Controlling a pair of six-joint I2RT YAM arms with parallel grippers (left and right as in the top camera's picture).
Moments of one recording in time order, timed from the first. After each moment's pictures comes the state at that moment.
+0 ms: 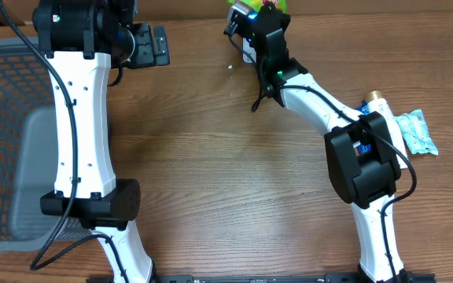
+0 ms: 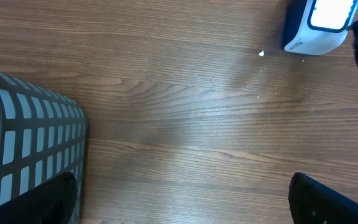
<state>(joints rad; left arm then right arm) -0.07 2.04 2.60 -1.67 -0.02 -0.21 0.45 2.31 1.80 0.28 0.51 -1.16</state>
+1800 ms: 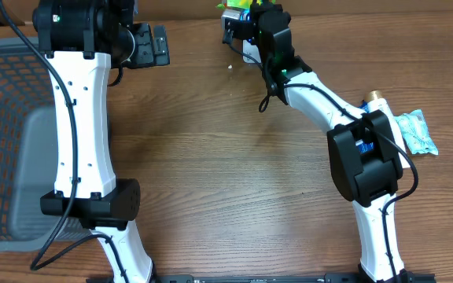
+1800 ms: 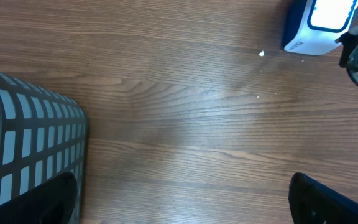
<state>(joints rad) -0.07 2.04 2.60 -1.67 -0.02 -0.21 0.42 2.31 1.80 0.40 0.29 -1.45</state>
